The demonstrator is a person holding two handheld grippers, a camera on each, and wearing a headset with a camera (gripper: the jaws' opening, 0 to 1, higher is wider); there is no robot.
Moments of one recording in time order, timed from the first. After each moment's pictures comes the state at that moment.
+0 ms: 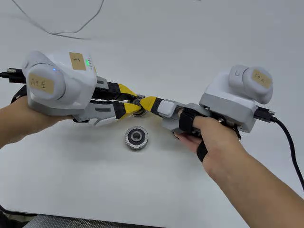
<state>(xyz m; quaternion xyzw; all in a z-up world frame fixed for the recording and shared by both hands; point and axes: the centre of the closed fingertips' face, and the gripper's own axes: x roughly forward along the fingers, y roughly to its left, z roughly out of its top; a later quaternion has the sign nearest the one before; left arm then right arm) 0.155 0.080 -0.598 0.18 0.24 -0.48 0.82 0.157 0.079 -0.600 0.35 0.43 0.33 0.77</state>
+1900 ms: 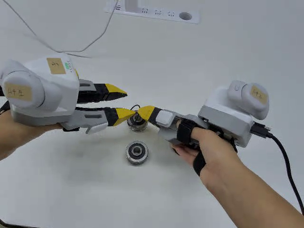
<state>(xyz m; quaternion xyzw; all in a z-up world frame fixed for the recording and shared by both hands) 0.164 0.104 -0.557 0.13 0.20 -0.43 0.87 0.161 0.079 -0.577 0.38 0.41 0.33 0.77</state>
